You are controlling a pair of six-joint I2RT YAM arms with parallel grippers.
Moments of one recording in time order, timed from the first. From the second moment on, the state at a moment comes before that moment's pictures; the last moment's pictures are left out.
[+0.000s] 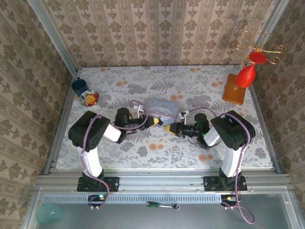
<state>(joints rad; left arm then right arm) -0.52 1.87 0.55 1.09 0.88 -1.01 0.37 1.88 0.41 1.17 -0.87 1.10</state>
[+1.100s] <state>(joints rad) -0.58 1.88 0.54 1.14 0.77 -1.05 0.34 1.86 0.40 1.16 -0.88 1.13</state>
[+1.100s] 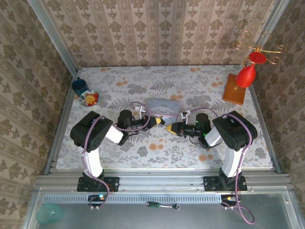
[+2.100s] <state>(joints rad) -0.59 1.84 0.56 1.09 0.69 -1.07 0.31 1.88 0.48 1.14 -0.92 1.20</state>
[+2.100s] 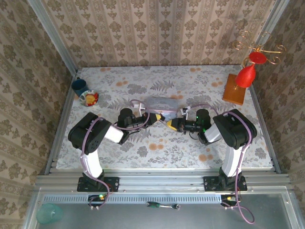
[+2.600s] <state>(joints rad) -0.60 1.83 0.60 1.00 0.67 -1.02 0.30 1.93 0.52 1.12 -0.94 1.25</state>
